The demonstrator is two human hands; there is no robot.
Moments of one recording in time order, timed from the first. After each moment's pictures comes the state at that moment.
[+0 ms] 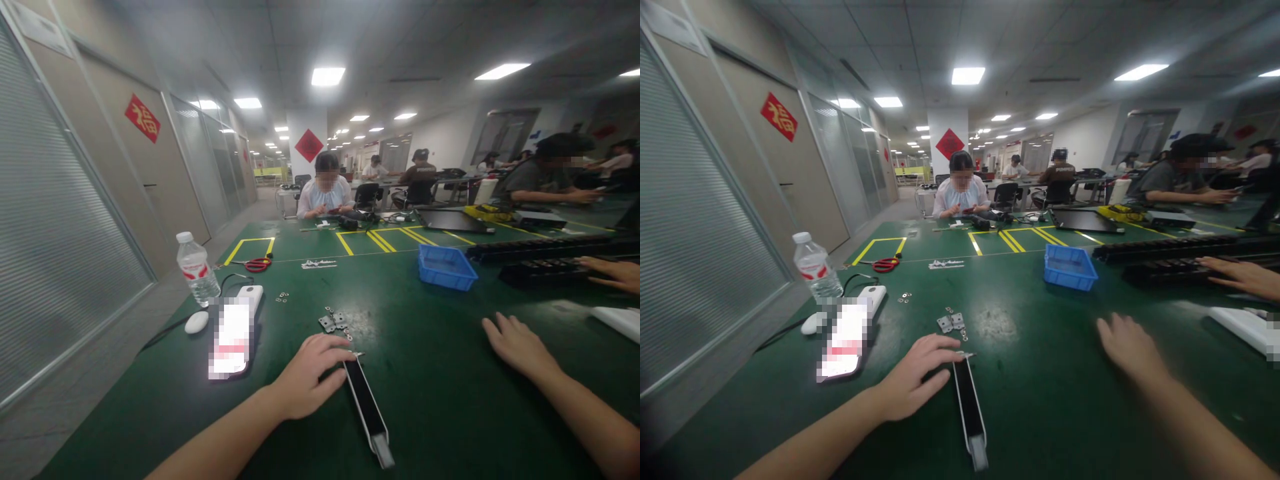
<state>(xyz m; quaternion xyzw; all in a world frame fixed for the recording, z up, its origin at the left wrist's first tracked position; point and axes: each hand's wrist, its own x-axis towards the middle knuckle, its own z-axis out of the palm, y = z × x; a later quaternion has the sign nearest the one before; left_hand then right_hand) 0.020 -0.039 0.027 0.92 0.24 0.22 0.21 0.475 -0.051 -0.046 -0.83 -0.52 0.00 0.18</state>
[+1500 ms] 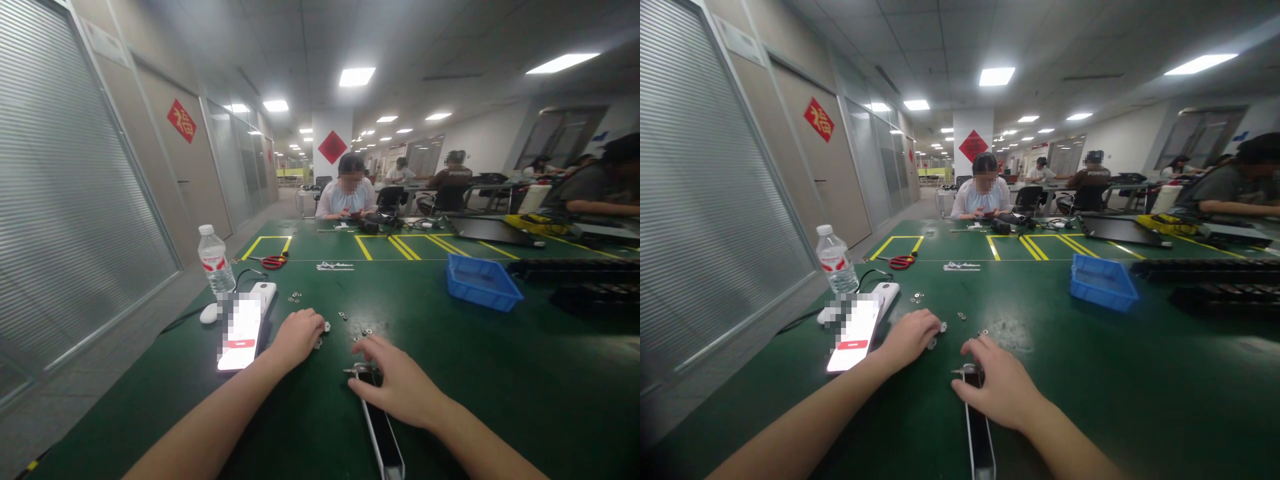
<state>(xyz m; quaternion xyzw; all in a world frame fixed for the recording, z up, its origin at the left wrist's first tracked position) 0.010 0.031 0.012 0.88 0.46 0.12 0.01 0.218 -0.055 0.025 -0.53 -0.79 0.21 0.23</state>
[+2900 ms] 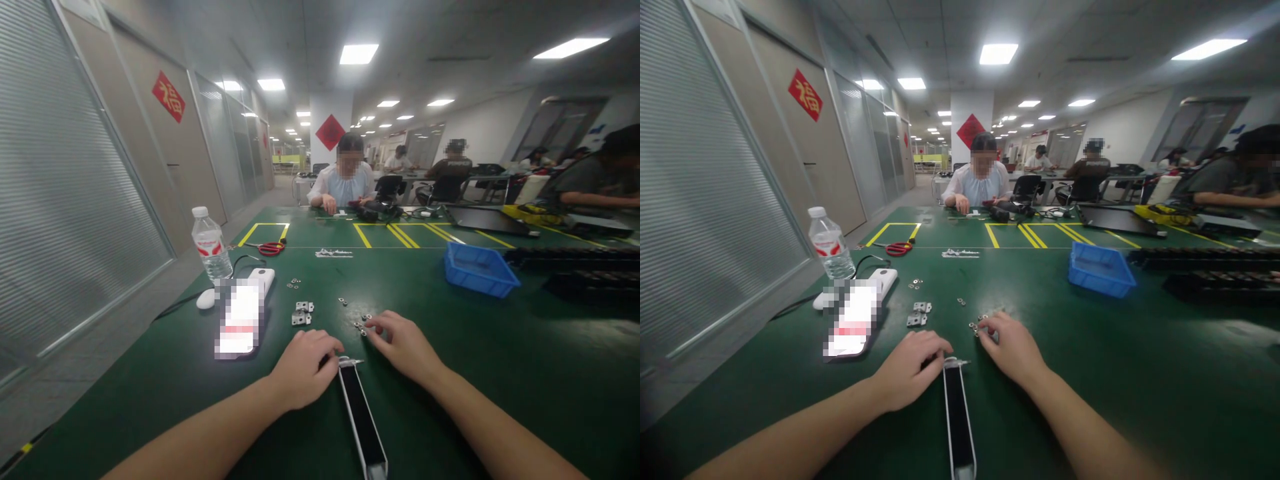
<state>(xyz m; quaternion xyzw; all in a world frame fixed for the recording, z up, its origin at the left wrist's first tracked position) 0.014 -0.037 0.013 0.88 0.40 0.19 0.19 0.239 -0.024 -0.005 -0.58 -0.76 0.13 0.26</state>
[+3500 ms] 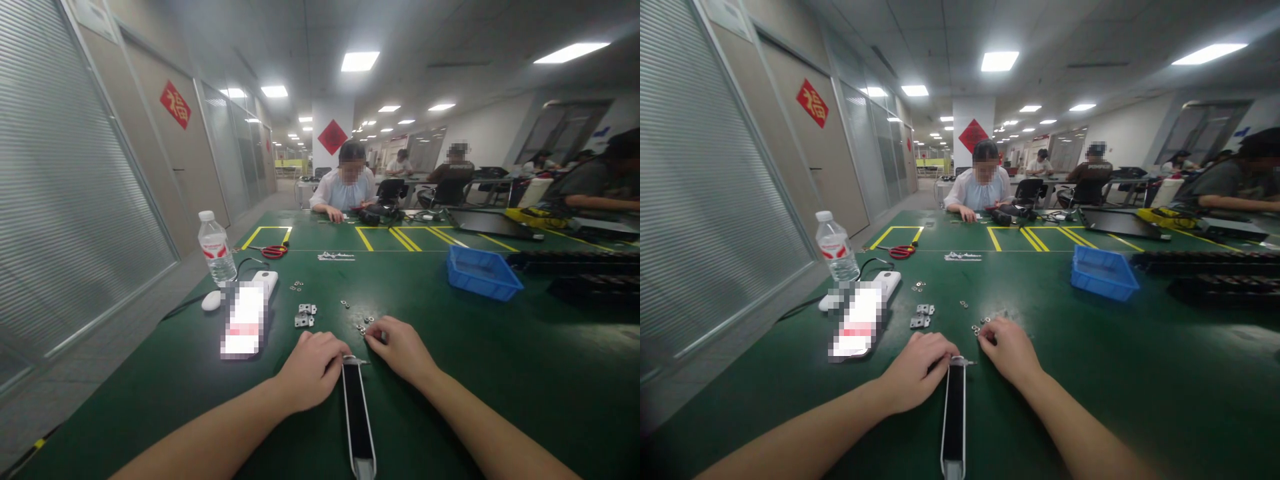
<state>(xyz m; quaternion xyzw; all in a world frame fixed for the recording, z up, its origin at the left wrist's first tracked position) 0.016 -0.039 0.006 0.89 0.36 0.20 0.17 0.230 -0.019 -0.016 -0.59 -0.75 0.11 0.26</state>
